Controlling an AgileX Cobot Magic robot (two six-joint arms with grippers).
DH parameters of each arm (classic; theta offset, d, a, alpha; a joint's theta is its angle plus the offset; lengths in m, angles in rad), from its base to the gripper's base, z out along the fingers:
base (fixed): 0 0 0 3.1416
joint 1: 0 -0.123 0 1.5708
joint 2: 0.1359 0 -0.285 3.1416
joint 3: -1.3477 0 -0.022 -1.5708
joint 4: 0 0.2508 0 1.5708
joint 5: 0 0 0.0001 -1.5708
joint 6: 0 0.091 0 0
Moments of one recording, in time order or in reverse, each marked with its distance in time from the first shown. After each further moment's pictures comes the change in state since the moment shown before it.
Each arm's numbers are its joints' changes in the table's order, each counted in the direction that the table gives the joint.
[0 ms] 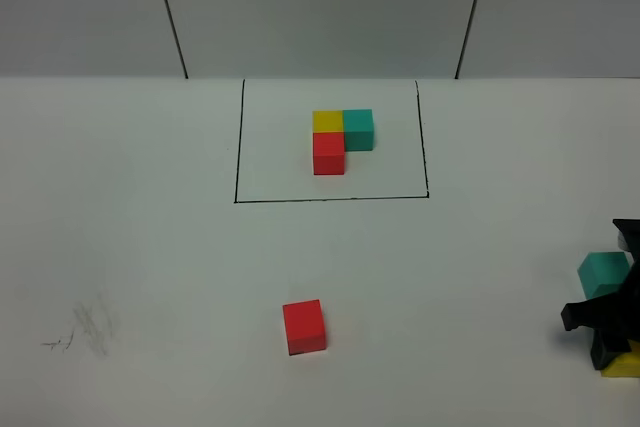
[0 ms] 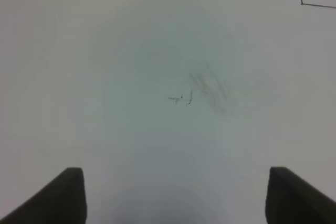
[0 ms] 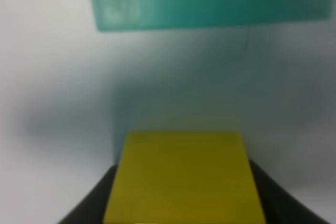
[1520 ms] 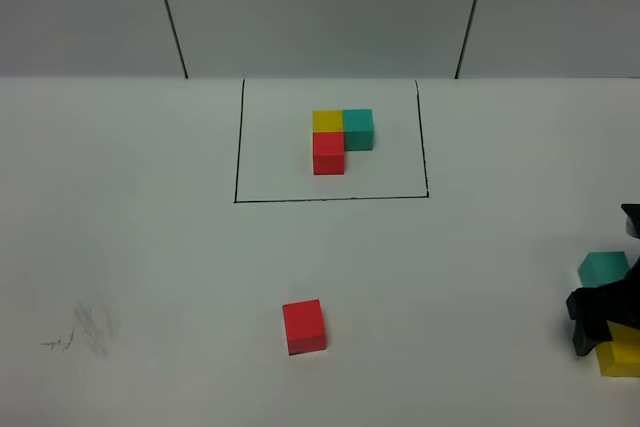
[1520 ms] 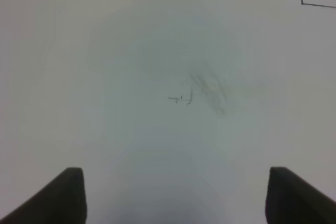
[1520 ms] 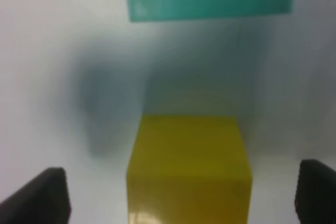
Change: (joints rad) left arm 0.000 0.000 0.000 0.000 0.000 0.001; right arm 0.000 -0.079 -0.001 0.001 -0.022 0.000
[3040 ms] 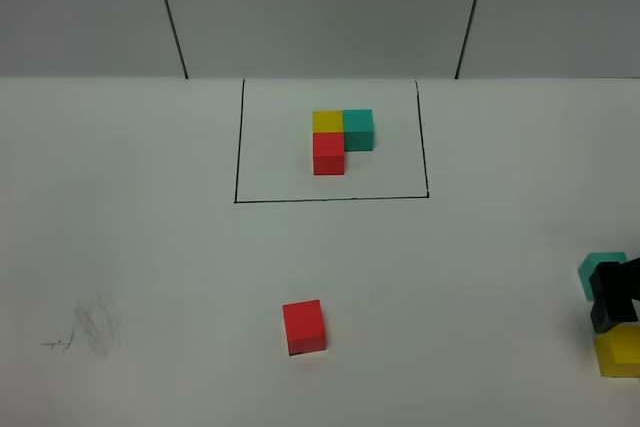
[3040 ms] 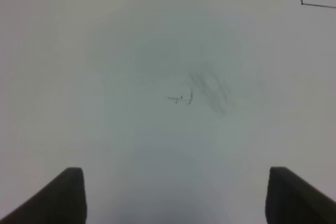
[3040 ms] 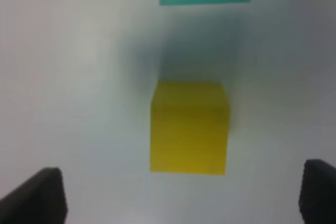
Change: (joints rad) left arm 0.000 0.000 0.000 0.000 0.000 0.000; right arm 0.000 -0.208 0.023 -0.003 -0.136 -0.007
